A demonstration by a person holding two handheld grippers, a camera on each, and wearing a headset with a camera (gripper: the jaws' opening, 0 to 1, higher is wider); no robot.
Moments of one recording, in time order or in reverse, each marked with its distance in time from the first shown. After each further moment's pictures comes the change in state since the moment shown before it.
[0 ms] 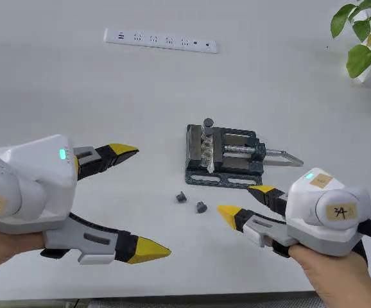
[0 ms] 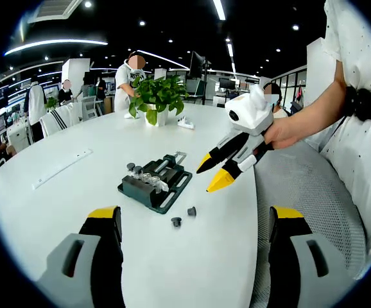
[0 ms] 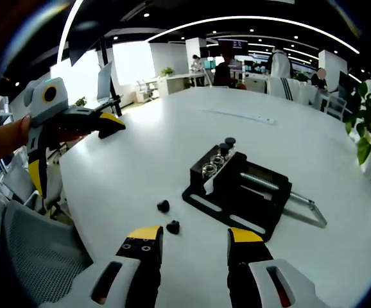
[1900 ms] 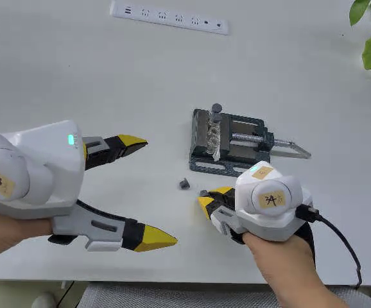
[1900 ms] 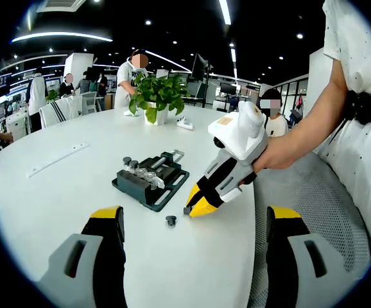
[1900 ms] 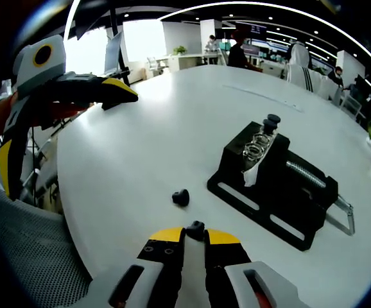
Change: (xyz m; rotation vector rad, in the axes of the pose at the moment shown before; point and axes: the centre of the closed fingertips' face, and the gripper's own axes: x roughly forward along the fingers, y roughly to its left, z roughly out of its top) left arm 0.010 -0.002 -0.008 -0.057 -0.025 -0.021; right arm 0.053 0.027 -0.023 -0.084 0.142 0.034
